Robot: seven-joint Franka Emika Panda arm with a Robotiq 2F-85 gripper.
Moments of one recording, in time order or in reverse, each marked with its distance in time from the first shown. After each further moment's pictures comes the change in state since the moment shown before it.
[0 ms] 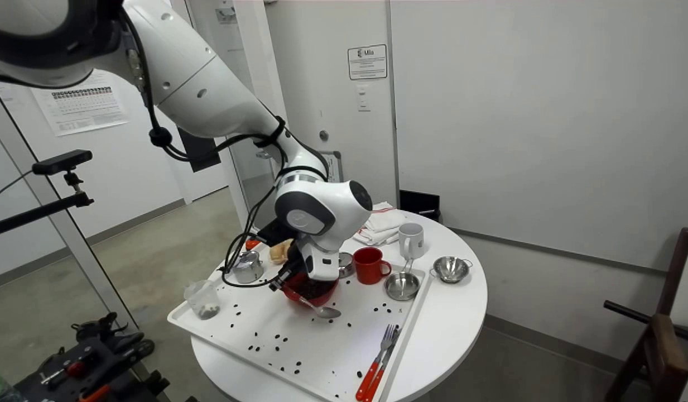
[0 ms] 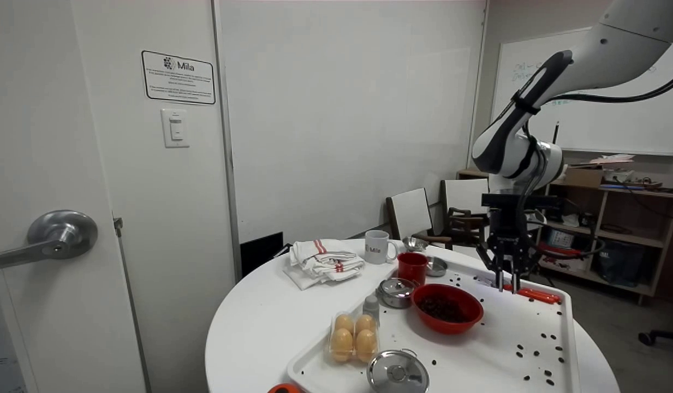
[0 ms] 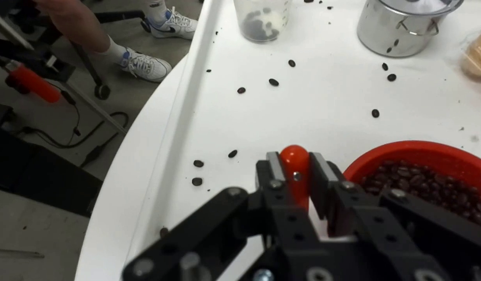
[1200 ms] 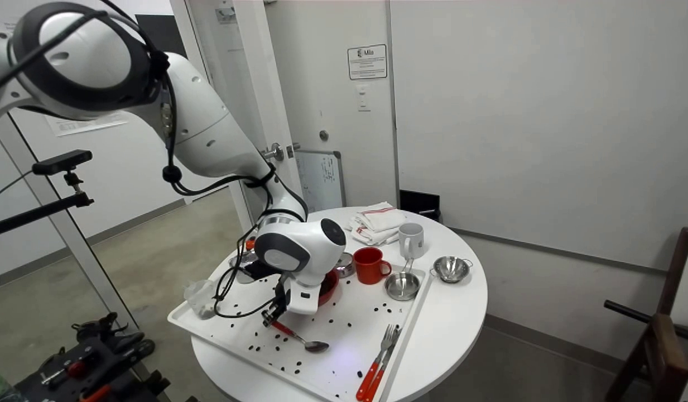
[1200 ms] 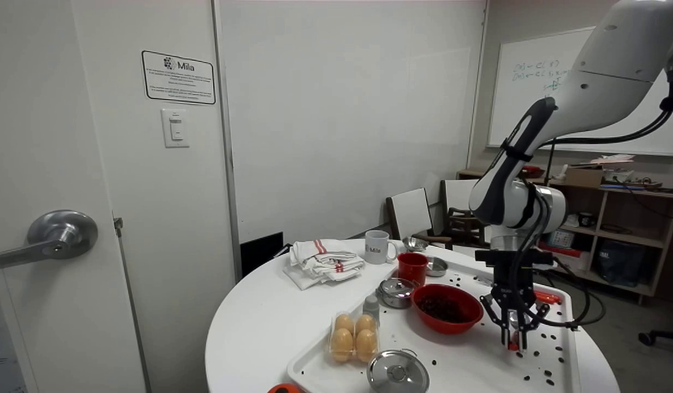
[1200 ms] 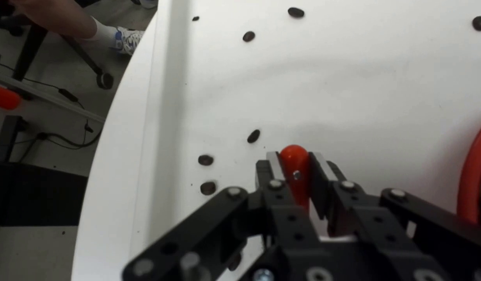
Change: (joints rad) arm 0.078 0.157 0.042 -0.041 0.069 0.269 0.134
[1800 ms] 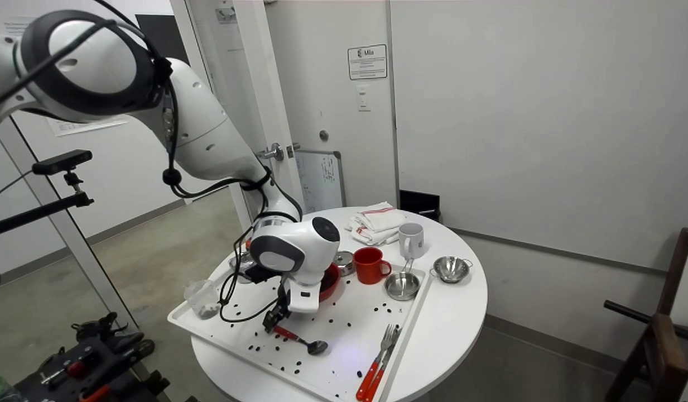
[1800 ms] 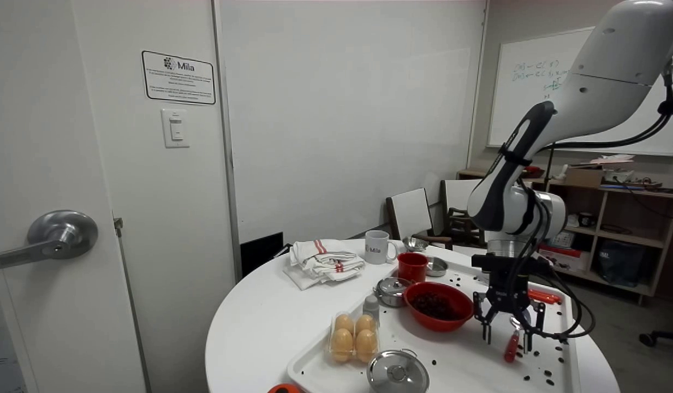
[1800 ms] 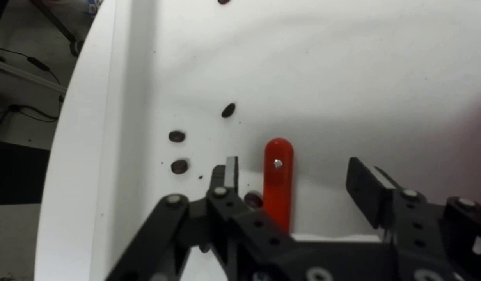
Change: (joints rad) arm 0.011 0.014 0.022 -0.003 0.002 0.134 0.000
